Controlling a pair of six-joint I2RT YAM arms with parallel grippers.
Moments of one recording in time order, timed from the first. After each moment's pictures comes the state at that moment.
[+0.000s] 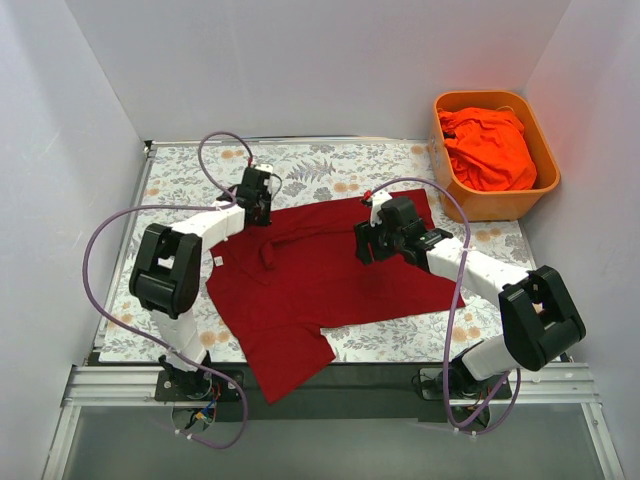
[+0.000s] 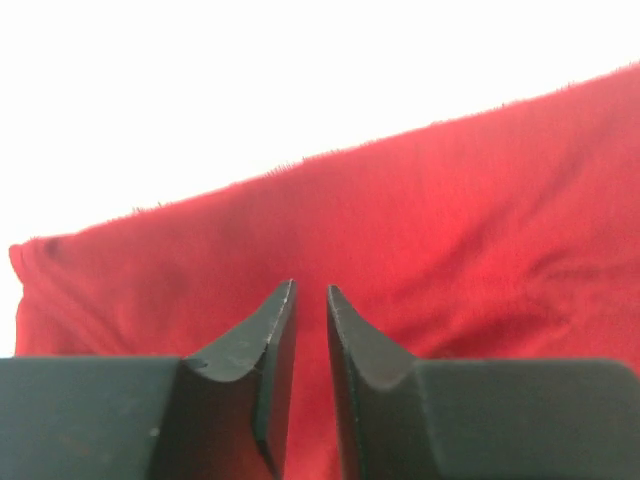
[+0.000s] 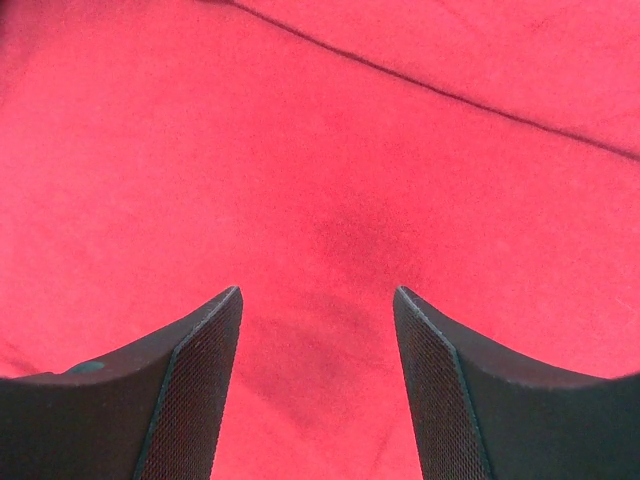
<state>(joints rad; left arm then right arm) -0.38 1.82 1.19 -0.25 -0.28 -0.15 0.58 1.46 0.87 -0.17 -0.11 0.13</state>
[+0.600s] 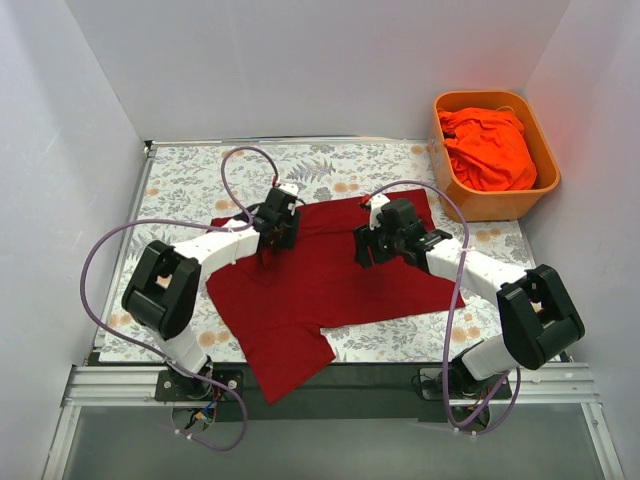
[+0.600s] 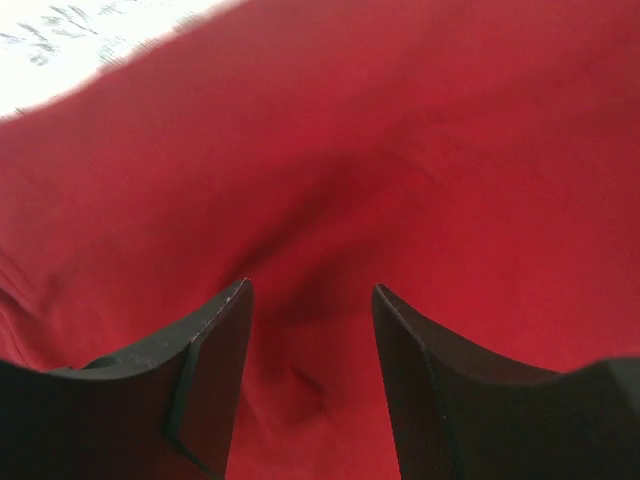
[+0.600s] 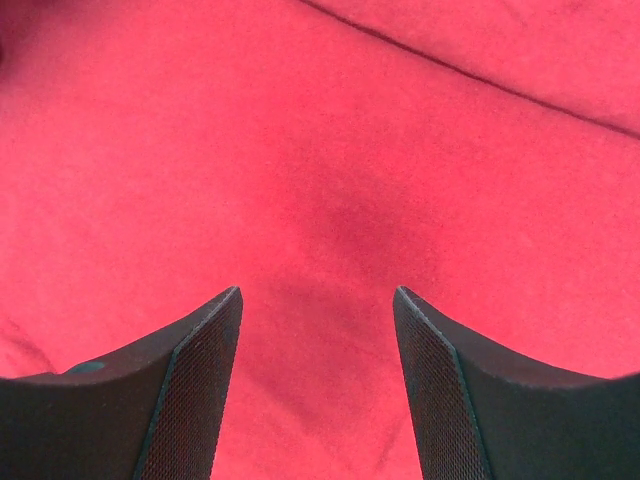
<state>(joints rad) -0.51 1.73 1.11 -0.30 -0.27 -0.21 0.57 1.46 0.85 -0.18 -0.16 0.11</state>
